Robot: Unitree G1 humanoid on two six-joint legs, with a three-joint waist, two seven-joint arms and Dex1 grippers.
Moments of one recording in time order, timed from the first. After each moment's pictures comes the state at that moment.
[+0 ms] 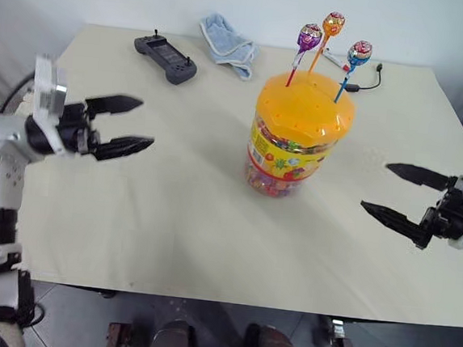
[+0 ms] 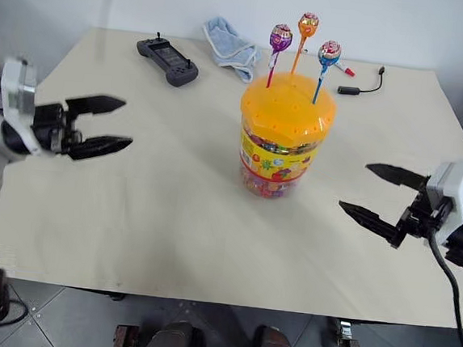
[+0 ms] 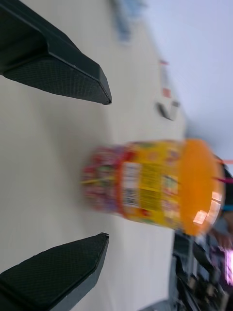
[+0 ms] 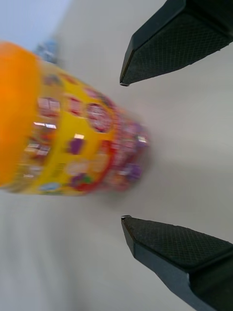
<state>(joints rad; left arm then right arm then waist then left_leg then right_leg) -0.77 0.78 0.23 0.24 -0.58 0.35 -1.25 -0.13 -0.89 -0.51 -0.31 0.67 0.36 1.06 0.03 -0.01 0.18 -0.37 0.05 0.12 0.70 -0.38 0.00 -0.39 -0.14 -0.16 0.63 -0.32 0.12</state>
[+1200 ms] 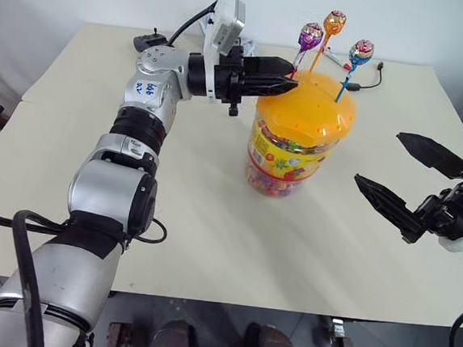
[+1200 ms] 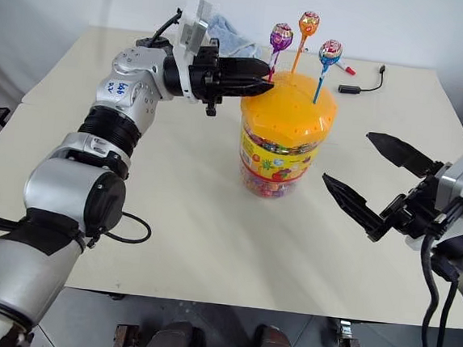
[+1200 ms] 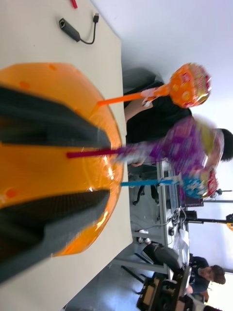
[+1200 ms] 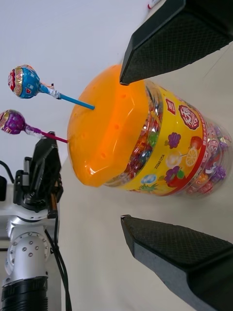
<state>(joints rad) -1.52 0.26 0.06 1.16 -0.27 -0.03 -1.30 -0.04 -0.80 -0.58 -0.65 0.86 0.43 0.70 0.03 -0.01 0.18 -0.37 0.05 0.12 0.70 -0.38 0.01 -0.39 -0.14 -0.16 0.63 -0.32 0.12</state>
